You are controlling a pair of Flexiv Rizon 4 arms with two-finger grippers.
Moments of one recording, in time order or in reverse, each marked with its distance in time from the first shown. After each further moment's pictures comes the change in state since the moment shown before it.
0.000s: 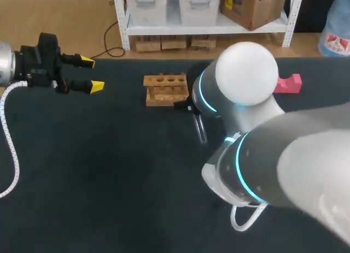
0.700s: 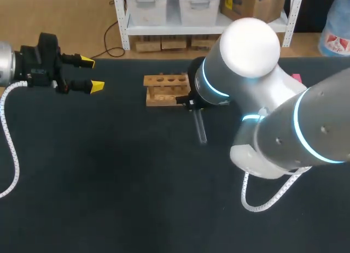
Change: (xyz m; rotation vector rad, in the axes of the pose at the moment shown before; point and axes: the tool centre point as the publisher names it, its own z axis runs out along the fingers) left arm 0.000 0.000 0.000 0.000 0.000 0.000; right arm -0.002 -0.006 0.011 -0.035 0.108 0.015
